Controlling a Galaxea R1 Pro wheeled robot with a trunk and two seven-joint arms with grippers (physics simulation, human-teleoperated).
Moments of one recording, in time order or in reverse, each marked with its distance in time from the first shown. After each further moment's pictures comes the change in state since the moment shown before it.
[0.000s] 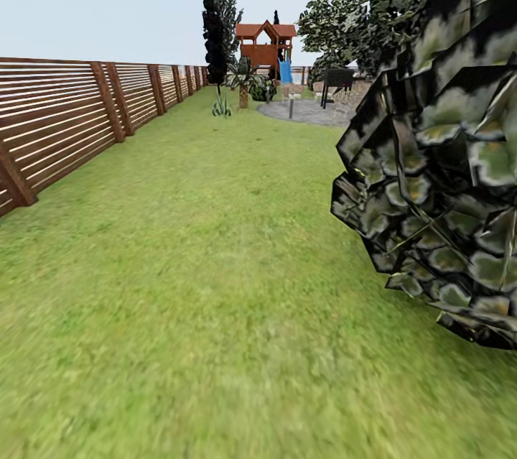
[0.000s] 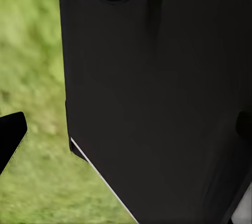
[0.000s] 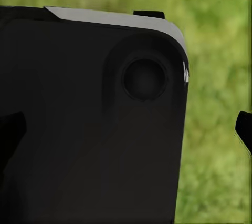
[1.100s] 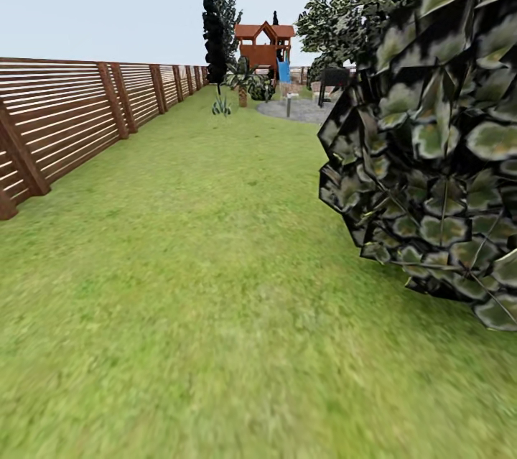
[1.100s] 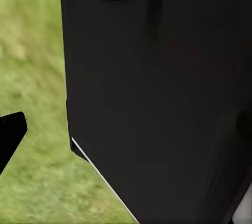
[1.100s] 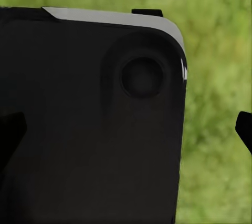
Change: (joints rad) left arm 0.000 0.001 0.001 0.000 0.001 0.001 0.000; right arm 0.000 -0.001 -0.023 0.002 0.003 0.002 0.001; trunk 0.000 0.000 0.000
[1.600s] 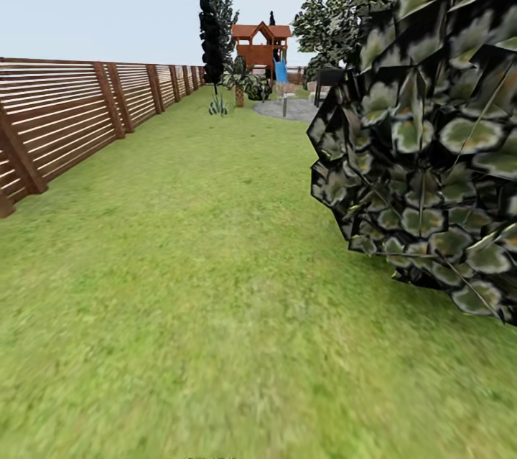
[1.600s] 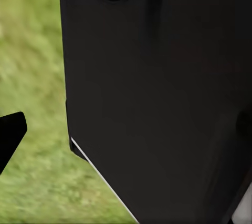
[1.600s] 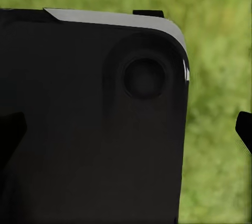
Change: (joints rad) left arm 0.000 0.000 -0.001 0.000 -0.001 0.000 -0.001; right arm 0.000 0.004 -0.003 0.000 -0.001 -0.003 -0.001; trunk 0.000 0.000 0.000
